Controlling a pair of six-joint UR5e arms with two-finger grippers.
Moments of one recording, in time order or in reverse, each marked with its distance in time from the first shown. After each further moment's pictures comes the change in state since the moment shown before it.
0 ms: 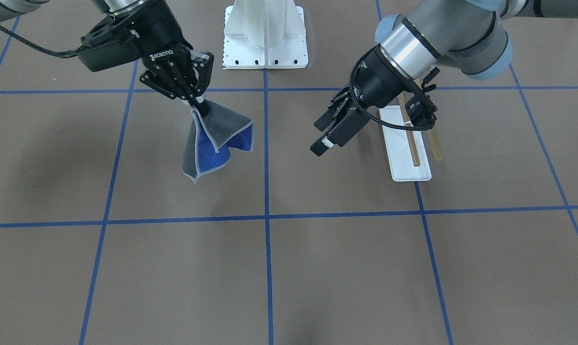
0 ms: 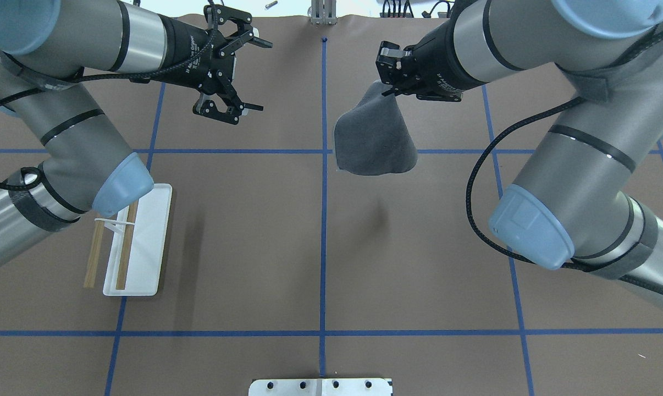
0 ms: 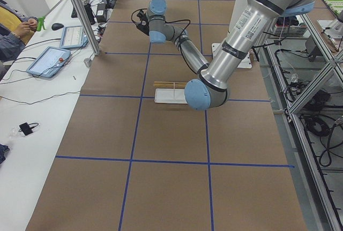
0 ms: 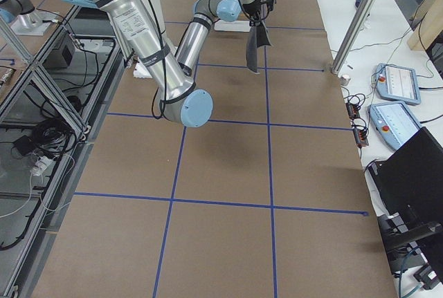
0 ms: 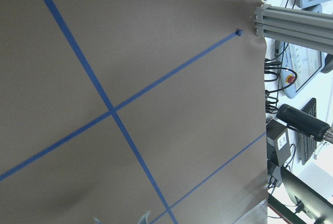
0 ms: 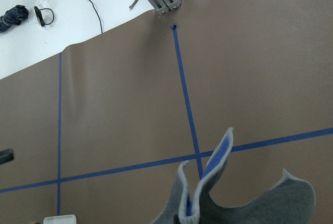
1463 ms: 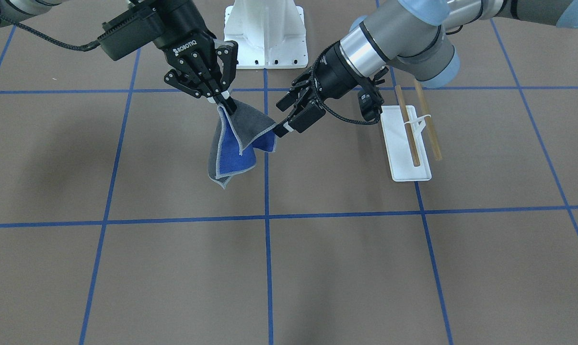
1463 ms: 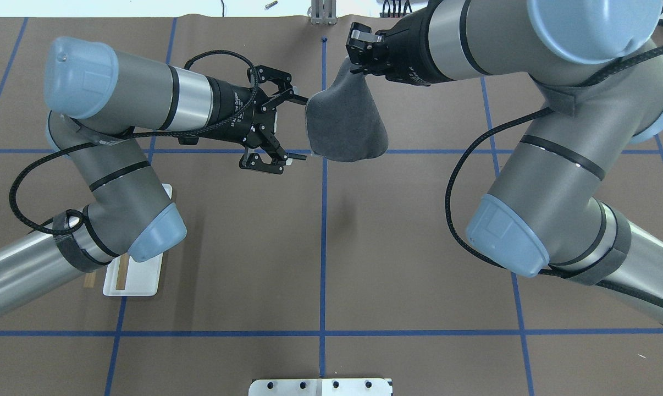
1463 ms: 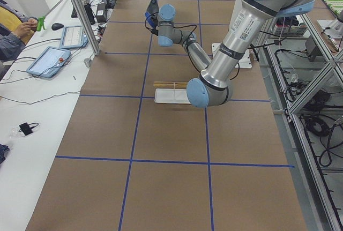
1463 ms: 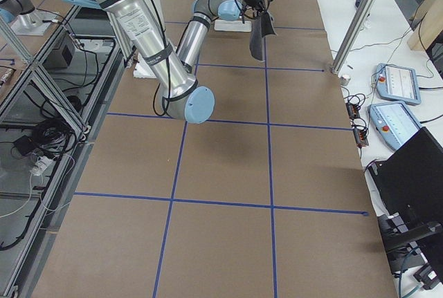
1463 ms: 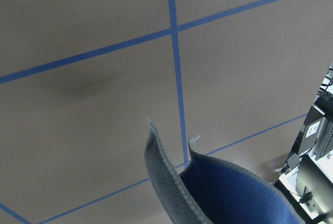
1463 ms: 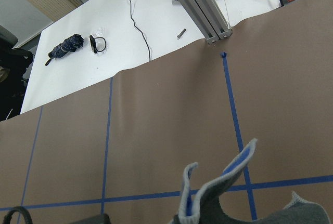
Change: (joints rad) left arm 0.128 -0.002 0.029 -0.118 0.025 -0.202; right arm -0.035 0.028 -0.034 0.161 -0.111 0.010
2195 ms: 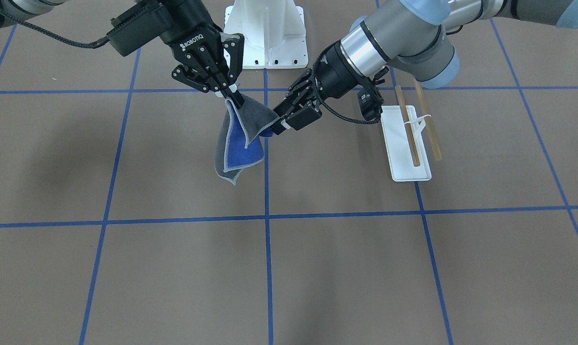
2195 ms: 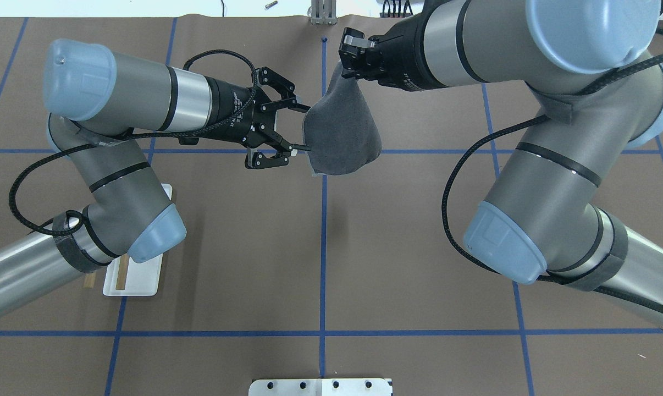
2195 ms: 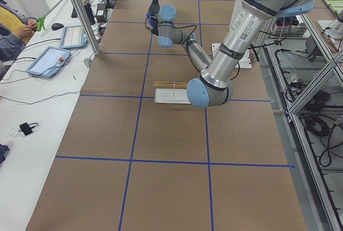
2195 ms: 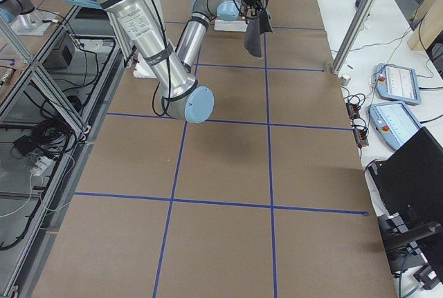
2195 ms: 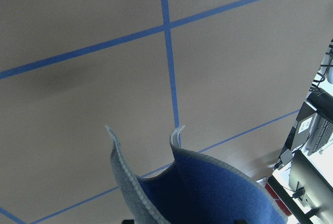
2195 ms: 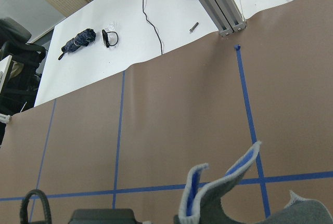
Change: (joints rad) left arm 0.001 0.003 0.000 -0.018 0.006 -0.009; right arm -0.013 0.000 0.003 0.028 0.000 0.002
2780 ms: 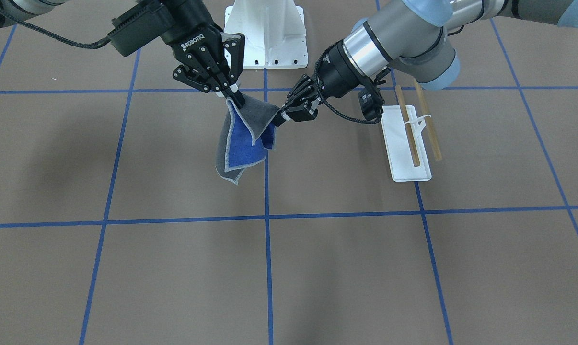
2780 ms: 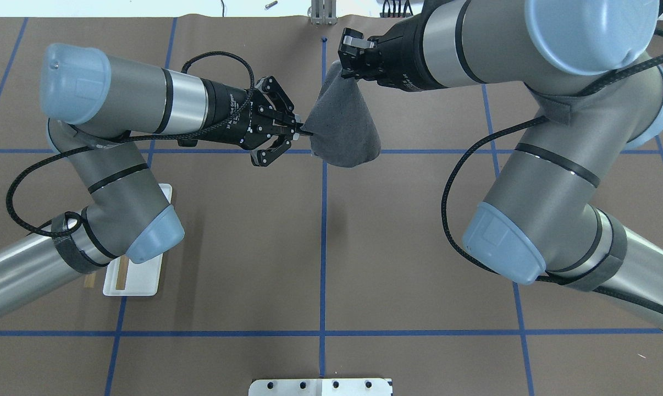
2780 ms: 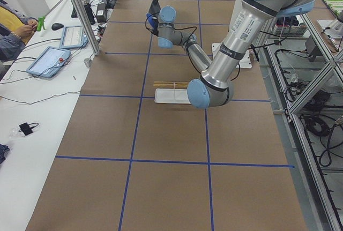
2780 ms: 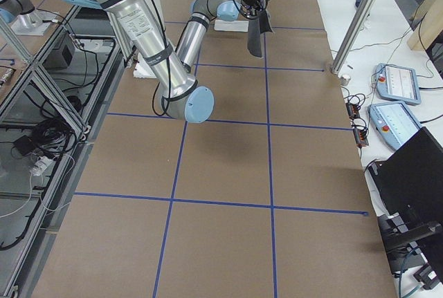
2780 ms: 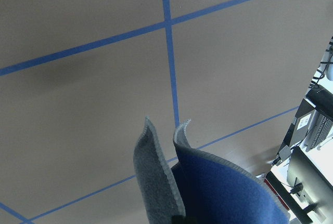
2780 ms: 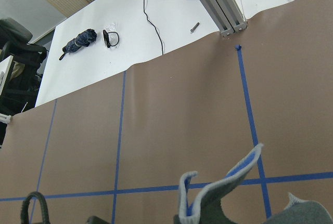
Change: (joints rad) left arm 0.001 0.009 0.004 -0.042 -0.001 -0.005; right arm -0.002 -0.001 -0.003 0.003 -0.009 0.002
